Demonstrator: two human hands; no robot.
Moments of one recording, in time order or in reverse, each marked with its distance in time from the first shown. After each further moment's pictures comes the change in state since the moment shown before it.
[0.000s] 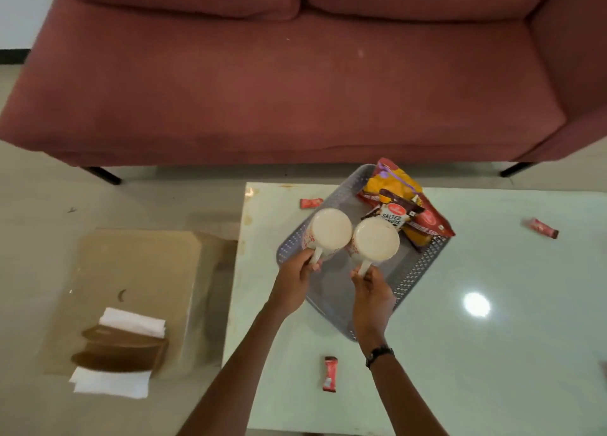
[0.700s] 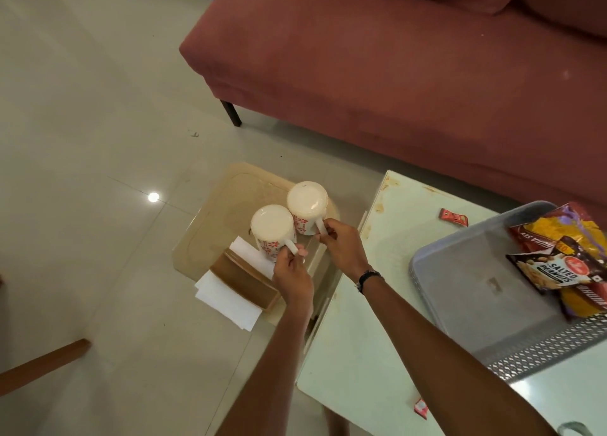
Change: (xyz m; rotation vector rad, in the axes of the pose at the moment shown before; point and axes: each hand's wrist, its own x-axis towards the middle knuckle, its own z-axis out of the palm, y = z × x) left_hand -0.092 -0.111 -0.131 -0.590 1.091 -0.542; right_hand -0.088 -0.083 0.238 -0.189 -0.963 -0.335
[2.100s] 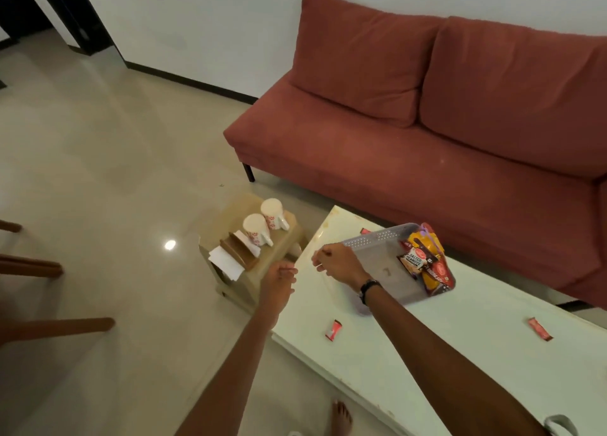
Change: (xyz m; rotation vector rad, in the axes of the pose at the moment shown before) left_hand -0.327 0.115 -0.093 0.134 -0.295 0.046; right_hand -0.301 -0.122 -0.202 -0.180 -0.201 0.006
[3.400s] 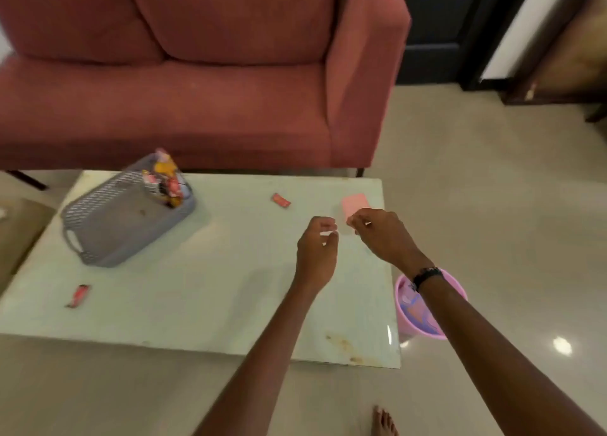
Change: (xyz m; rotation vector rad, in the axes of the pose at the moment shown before) left_hand -0.359 -0.134 0.620 0.265 -0.465 0.375; right_hand -0.381 0.534 -0.374 -0.115 0.564 0.194
